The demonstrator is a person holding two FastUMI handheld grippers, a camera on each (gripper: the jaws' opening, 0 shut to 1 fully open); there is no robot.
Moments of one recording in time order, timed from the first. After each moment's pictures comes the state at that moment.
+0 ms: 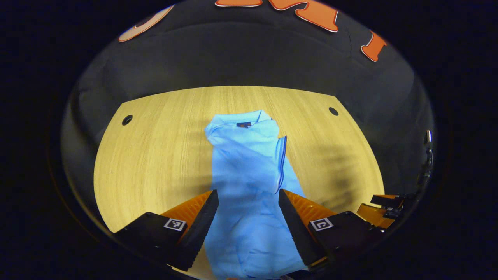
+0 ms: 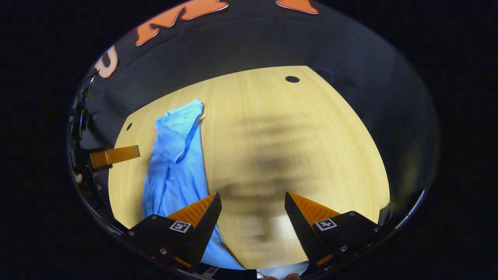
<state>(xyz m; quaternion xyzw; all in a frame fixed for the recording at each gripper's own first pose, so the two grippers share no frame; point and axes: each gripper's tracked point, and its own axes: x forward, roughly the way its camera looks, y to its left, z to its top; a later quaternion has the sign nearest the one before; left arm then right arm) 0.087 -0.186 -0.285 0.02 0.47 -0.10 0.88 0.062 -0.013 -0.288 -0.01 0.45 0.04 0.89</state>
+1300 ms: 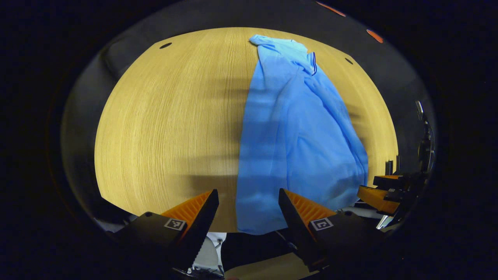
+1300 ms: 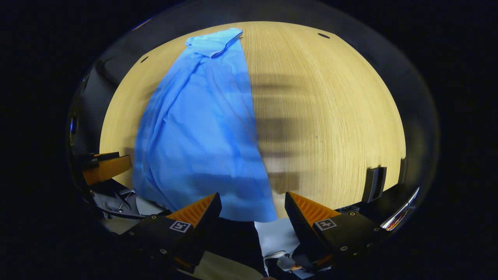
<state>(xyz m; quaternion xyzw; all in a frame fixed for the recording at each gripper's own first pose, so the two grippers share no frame) -0.163 -0.087 -0.373 0.00 0.62 -0.06 0.78 -0.129 0.029 -0.381 -0.09 0.60 0.06 0.79</state>
